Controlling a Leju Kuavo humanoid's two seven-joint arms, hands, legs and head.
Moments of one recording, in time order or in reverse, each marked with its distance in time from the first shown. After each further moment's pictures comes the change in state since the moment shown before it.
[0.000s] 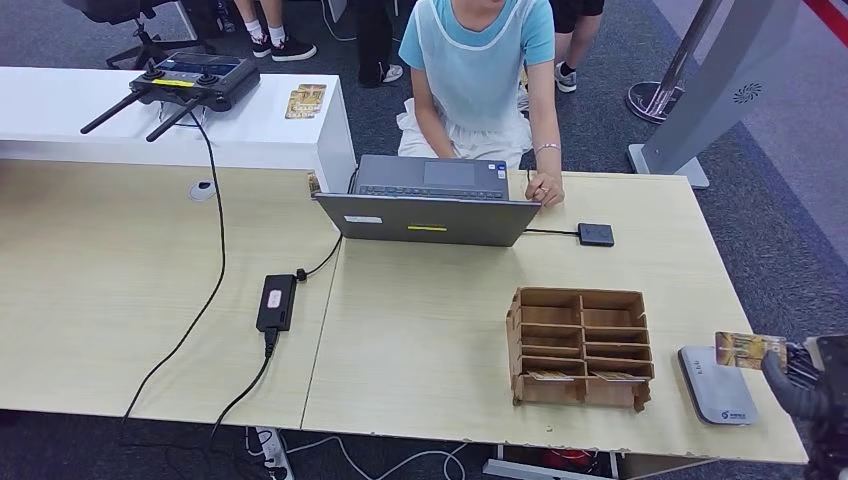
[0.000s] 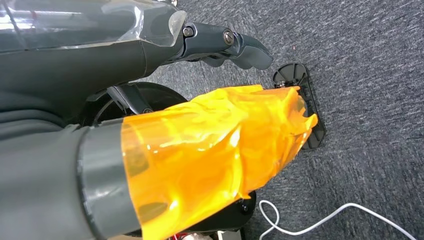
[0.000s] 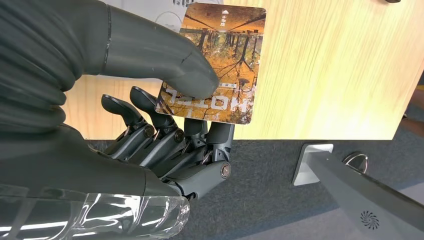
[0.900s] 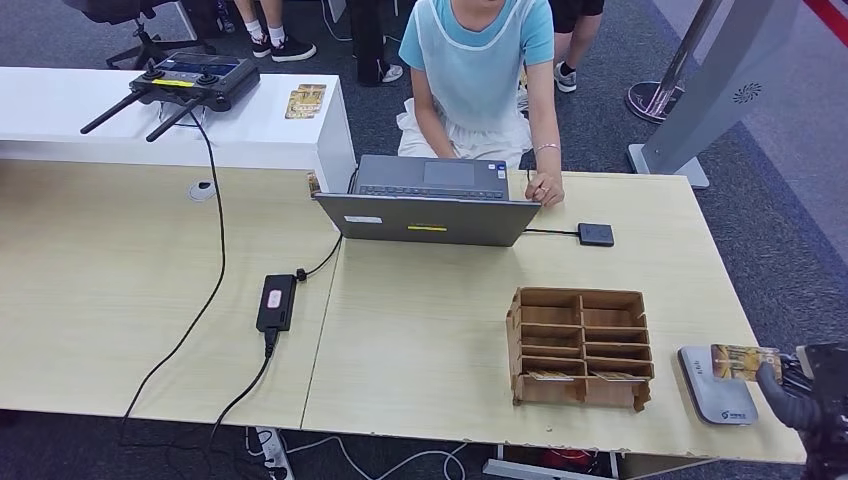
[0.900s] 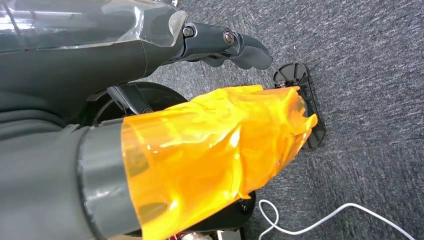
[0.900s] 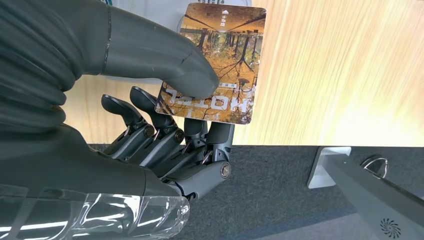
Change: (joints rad) left arm 0.000 0.002 0.000 0.000 0.006 0.000 0.000; right arm 0.022 0.000 0.011 0.018 0.022 -0.013 0.009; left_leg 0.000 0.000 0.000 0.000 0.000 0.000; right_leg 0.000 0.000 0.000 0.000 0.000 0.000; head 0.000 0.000
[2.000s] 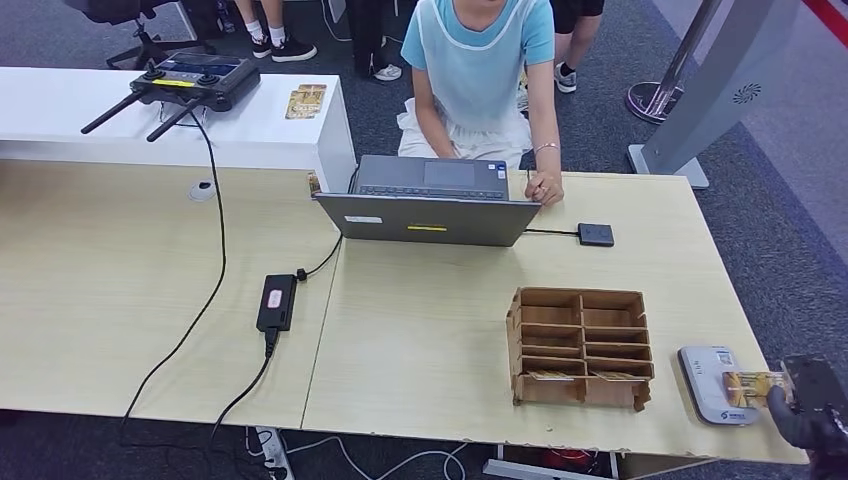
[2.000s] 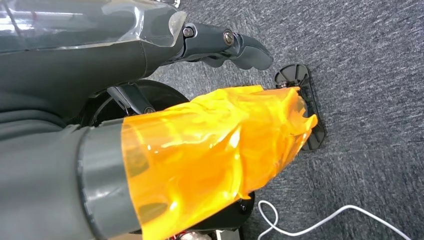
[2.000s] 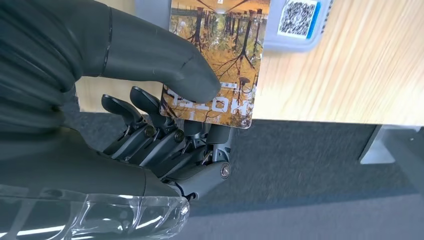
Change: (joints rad) left arm -0.007 0.002 0.000 0.000 0.008 0.024 0.008; right arm 0.021 0.000 -0.001 0.044 0.207 -0.104 0.075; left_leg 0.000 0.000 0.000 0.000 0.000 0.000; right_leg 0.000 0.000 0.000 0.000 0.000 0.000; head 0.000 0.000
